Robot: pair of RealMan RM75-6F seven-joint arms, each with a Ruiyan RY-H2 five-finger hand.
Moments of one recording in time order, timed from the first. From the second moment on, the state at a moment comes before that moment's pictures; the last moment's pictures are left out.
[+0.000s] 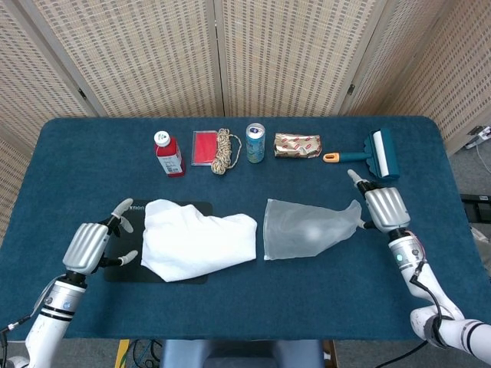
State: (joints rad) left arm -0.39 -1.21 -0.10 -1.76 1.42 1.29 0.02; right arm 0.52 -1.34 0.14 -1.32 -1.28 1.08 -0.11
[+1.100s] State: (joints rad) left arm -0.33 -1.11 -0.09 -1.77 1.39 1.29 0.06; right arm 0.43 -1.08 0.09 -1.60 -1.29 0.99 0.06
